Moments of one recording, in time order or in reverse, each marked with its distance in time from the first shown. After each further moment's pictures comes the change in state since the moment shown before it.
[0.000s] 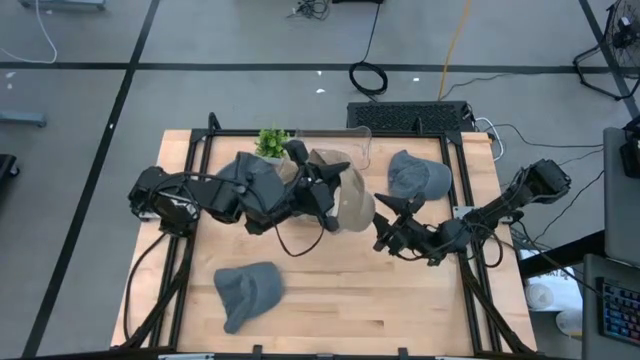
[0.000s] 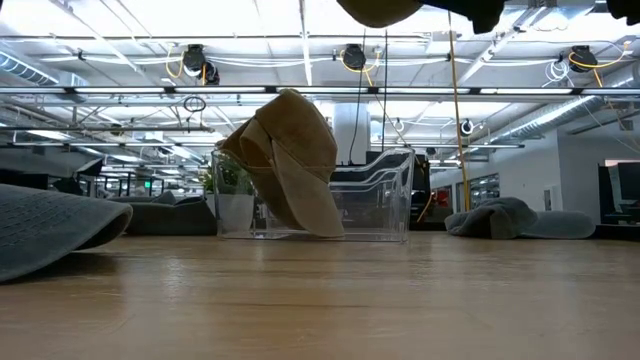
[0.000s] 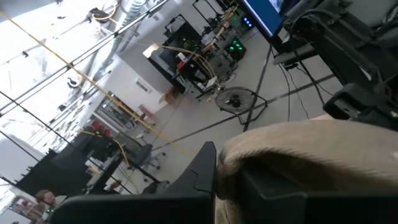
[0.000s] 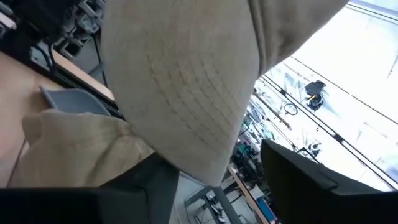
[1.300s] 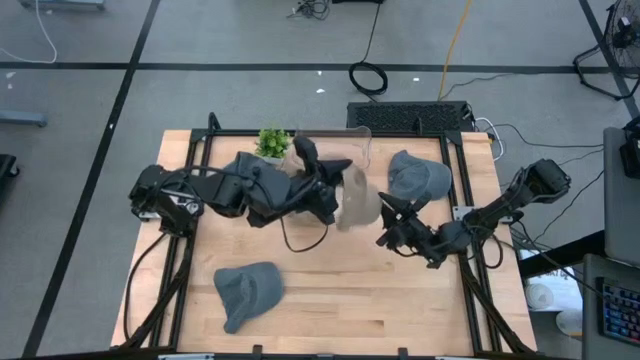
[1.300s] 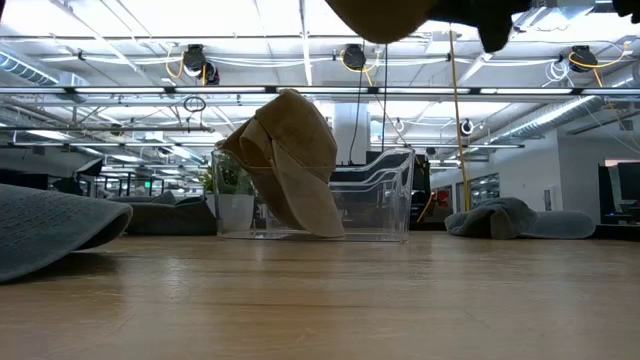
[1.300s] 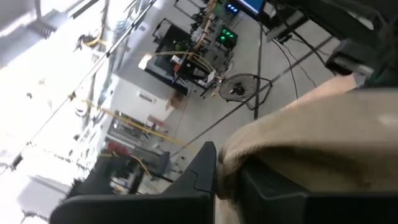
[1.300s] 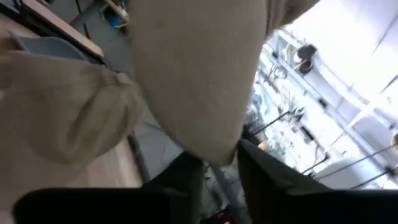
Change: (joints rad) left arm 0.041 0.000 0.000 -0.056 0.063 0.226; right arm 0.033 -0.002 -0.002 -0.053 0.213 0.008
